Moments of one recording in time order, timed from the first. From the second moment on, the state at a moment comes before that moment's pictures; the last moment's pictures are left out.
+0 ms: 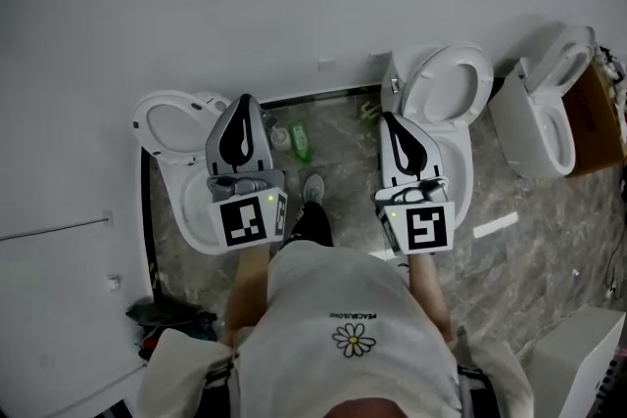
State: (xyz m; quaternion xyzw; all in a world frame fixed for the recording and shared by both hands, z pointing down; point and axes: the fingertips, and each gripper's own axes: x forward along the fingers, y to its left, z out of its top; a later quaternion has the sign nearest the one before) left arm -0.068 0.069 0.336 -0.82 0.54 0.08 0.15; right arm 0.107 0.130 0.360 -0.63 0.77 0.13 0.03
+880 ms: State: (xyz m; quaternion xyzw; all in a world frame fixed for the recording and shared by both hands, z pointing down) left arm -0.088 -0.225 0.336 -0.82 0.56 0.05 0.12; right arm 0.091 -0.184 0.341 -0.63 0.77 0.09 -0.01
